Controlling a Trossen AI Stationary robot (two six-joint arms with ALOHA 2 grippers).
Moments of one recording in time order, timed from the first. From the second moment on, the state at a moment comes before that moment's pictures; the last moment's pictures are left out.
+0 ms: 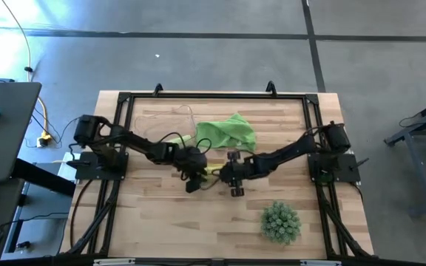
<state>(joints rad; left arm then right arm) 0.06 1.71 0.75 0.16 0.17 -0.24 0.16 1.92 1.03 -0.19 0.17 -0.02</state>
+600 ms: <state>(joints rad) -0.15 1.75 0.75 0.18 -0.49 0.11 -0.06 1.92 1.02 -0.18 -0.35 0.15</state>
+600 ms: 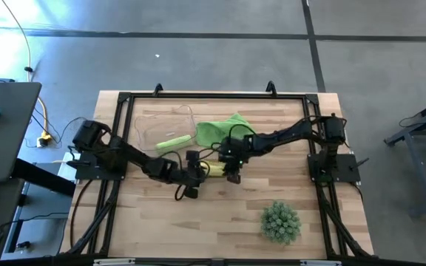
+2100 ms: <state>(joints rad) 0.18 1.79 0.75 0.14 0.25 -0.68 0.41 1.81 1.04 -0.30 0.51 -0.17</state>
